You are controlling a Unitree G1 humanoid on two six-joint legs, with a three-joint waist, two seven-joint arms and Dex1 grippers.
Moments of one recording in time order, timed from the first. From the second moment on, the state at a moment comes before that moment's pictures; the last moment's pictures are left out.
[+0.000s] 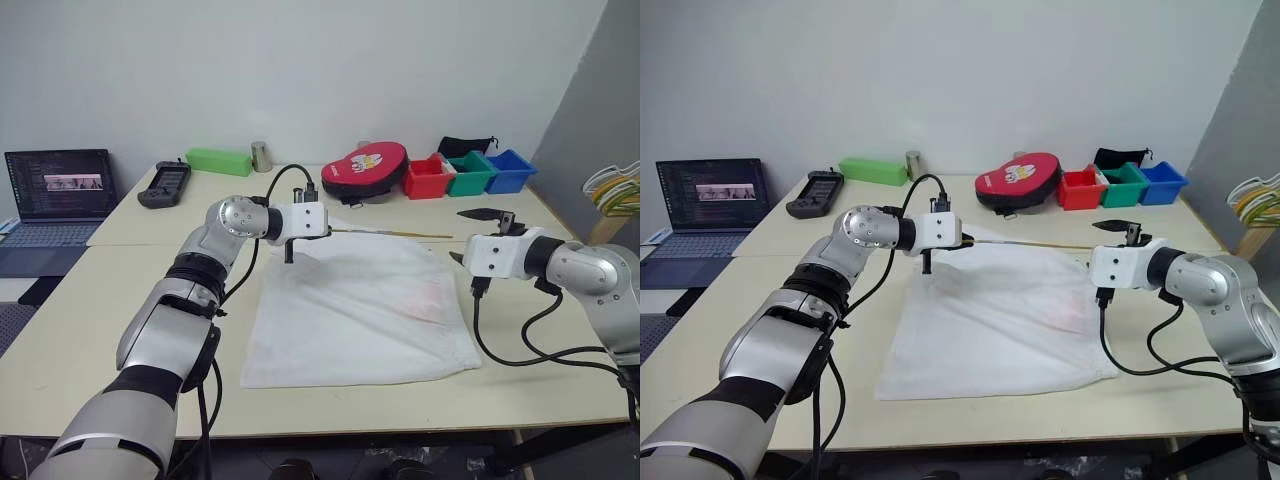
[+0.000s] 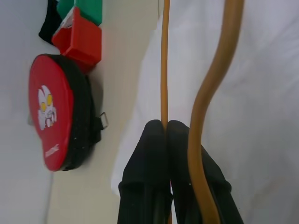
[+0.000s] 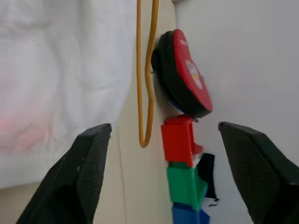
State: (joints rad) left arm -1.09 0.45 -0.32 1.01 0.33 -0.52 -0.90; right arm -0.40 -0.88 0.09 -0.20 -0.25 0.07 0.84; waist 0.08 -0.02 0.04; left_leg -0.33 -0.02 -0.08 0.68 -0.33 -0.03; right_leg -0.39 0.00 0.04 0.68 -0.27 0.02
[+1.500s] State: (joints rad) left arm -0.98 0.43 -0.35 0.71 0.29 -0.49 -0.92; right arm -0.47 -0.84 0.19 -0.09 -0.33 0.18 0.81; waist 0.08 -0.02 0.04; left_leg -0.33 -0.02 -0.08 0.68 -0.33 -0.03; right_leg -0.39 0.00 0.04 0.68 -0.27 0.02
